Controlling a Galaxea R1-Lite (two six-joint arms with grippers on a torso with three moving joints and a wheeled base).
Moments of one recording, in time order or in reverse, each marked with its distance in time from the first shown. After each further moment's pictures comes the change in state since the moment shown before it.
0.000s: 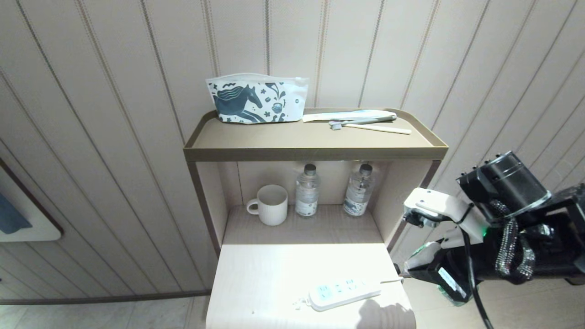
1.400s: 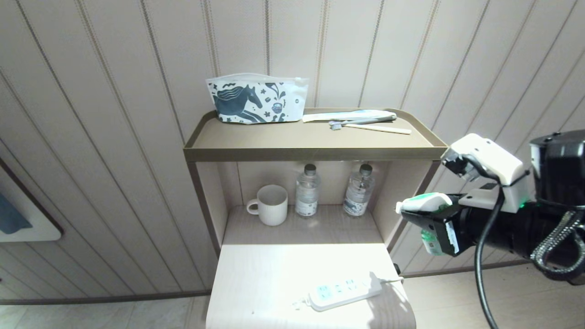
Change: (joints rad) left arm 0.153 -0.312 0.448 -0.209 -0.369 0.167; right arm 0.005 -0.145 0.152 -0.525 -0.056 0.126
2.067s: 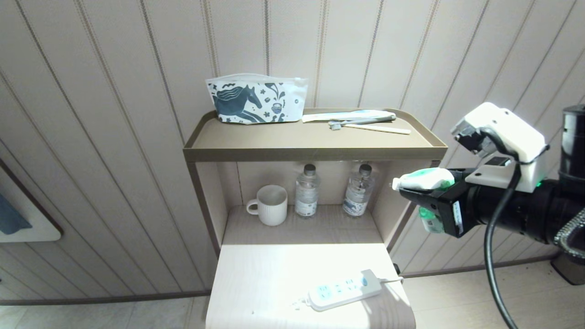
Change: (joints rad) left arm -0.001 -0.018 0.002 0.006 0.004 -0.022; right arm 0.030 -0.017 -0.077 -0.016 -0.001 -0.071
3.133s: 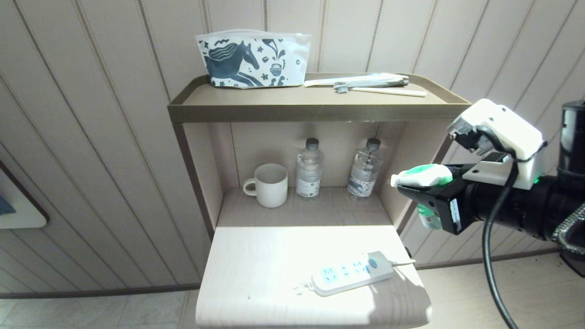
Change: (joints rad) left arm 0.000 -0.001 0.000 0.001 0.000 0.000; right arm 0.009 0.005 -0.011 -0.006 -0.005 -0.032
